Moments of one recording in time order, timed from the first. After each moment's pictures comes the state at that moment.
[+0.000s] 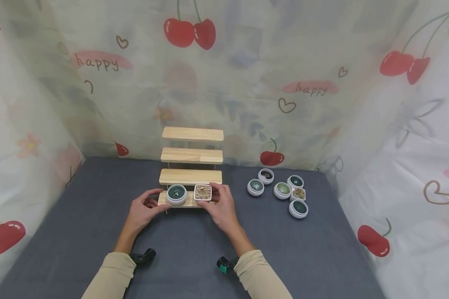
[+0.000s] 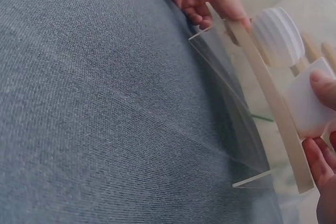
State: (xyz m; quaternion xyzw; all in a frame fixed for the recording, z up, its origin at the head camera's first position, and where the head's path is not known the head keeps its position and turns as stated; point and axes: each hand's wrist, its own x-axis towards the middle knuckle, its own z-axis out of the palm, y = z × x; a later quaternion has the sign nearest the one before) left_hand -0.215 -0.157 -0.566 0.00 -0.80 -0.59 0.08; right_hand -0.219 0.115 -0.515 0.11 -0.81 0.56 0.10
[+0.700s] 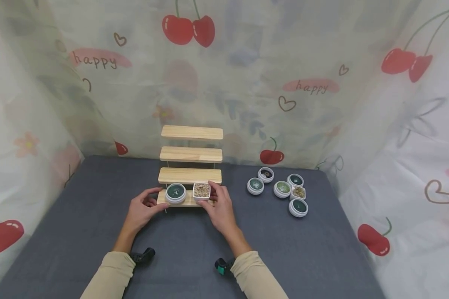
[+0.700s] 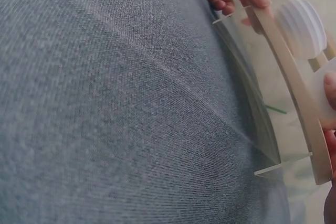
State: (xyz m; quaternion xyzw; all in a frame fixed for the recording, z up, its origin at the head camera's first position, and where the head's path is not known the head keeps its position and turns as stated) left_hand -0.217 -0.157 -0.570 0.00 -0.81 -0.58 0.09; right_hand -0.219 0.120 -0.530 0.13 -0.85 0.50 0.11
